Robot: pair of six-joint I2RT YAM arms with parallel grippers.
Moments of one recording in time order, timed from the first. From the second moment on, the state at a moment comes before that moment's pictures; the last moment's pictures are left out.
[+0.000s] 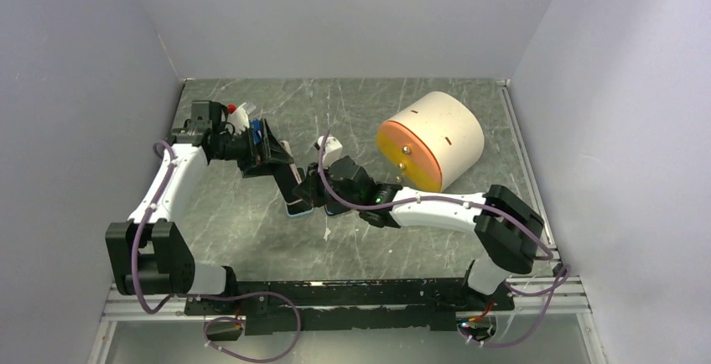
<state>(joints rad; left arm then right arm) 0.01 1.38 1.12 -0.79 0.83 -0.31 1.07 1.63 1.00 0.29 0.06 0.58</state>
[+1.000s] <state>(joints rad) 0.01 1.00 1.14 -0.41 0.95 -0.53 0.95 1.12 0.77 0.30 -0.06 0.62</state>
